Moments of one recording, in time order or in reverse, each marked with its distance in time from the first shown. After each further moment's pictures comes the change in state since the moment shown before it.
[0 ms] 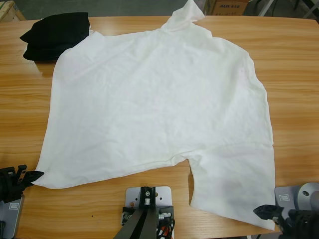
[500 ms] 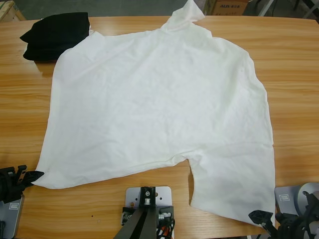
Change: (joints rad) arm 0 0.000 -0.002 0.000 0.000 -0.001 0.003; arm 1 0.065 0.131 0.063 -0.095 -0.002 0.007
